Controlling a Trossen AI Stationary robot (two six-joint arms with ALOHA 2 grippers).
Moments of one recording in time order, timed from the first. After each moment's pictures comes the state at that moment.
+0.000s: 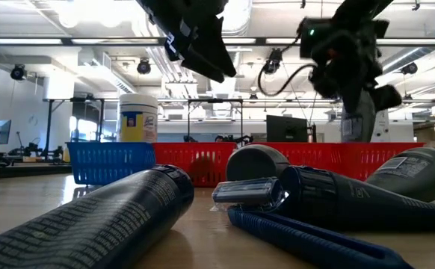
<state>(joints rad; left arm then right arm) -0.12 1.62 1.27 -0.40 -0.39 -0.20 -0.33 1.36 0.93 -0.98 -0.46 0.71</state>
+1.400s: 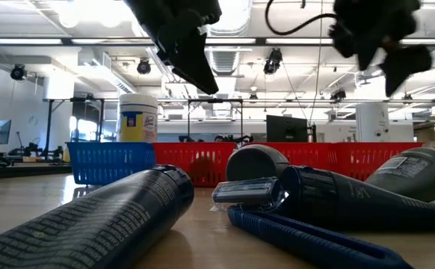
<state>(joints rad) -0.13 1.61 1.24 -0.47 -0.38 -0.10 0.09 1.16 0.96 -0.99 -0.14 1.17</state>
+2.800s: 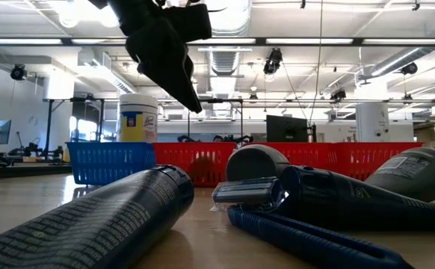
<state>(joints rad) -0.14 1.60 1.16 -0.48 -0.20 -0.05 0.88 2.00 1.48 -0.82 0.16 1.92</state>
